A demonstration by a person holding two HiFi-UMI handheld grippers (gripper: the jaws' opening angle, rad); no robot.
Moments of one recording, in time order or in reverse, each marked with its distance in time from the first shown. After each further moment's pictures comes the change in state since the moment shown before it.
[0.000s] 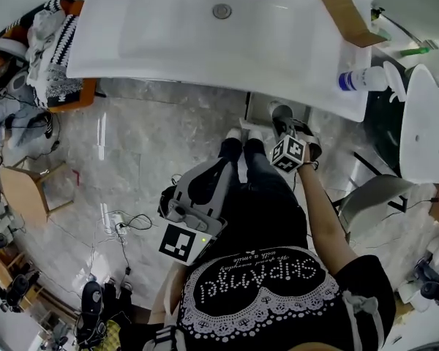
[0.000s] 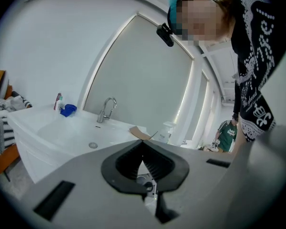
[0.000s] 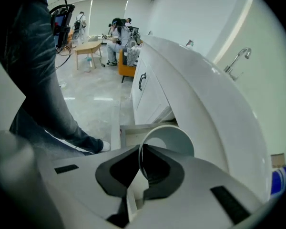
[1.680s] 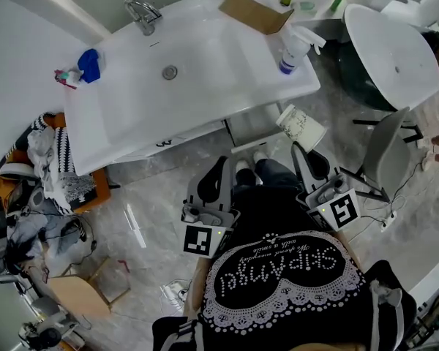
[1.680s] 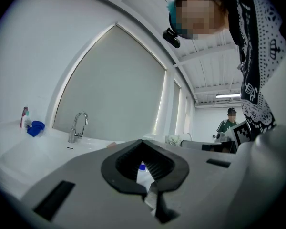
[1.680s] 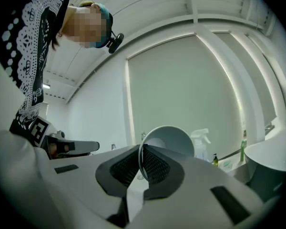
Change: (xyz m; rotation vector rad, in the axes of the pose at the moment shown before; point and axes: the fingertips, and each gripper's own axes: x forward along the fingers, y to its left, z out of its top) left arm 0.034 -0.044 0.028 0.162 -0.128 -0.286; right arm -0.370 -0.064 0.075 0.954 -1.047 -0.614
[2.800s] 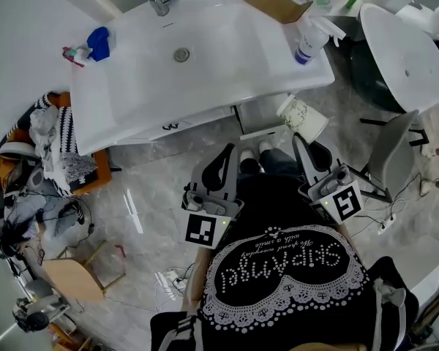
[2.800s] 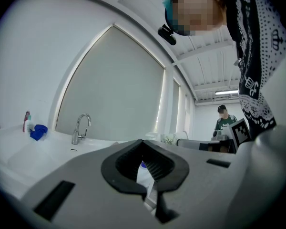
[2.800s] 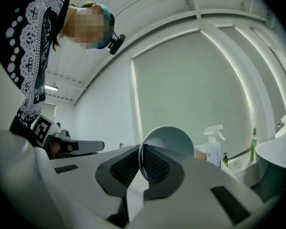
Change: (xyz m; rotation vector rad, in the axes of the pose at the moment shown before) left arm -0.013 0.009 -0.002 0.030 0.004 0.005; right arm 0.015 0.026 -0.011 -0.002 0.008 0.088
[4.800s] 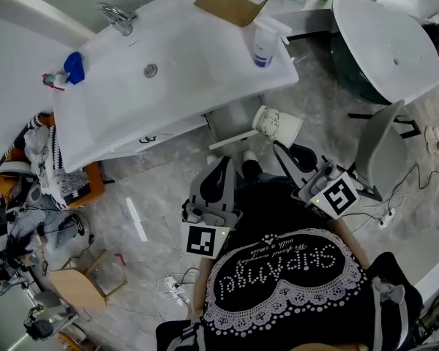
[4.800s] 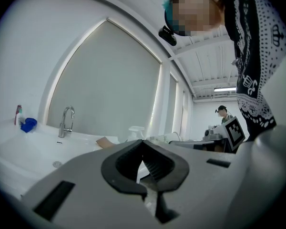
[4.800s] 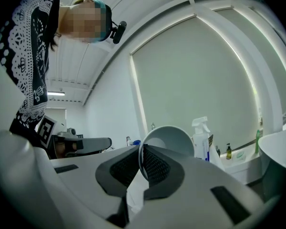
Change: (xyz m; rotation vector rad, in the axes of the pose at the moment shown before) left arm 0.052 -0.094 -0.036 0.010 0.046 -0.009; right arm -0.054 -0.067 -0.012 0.055 0.090 0.135
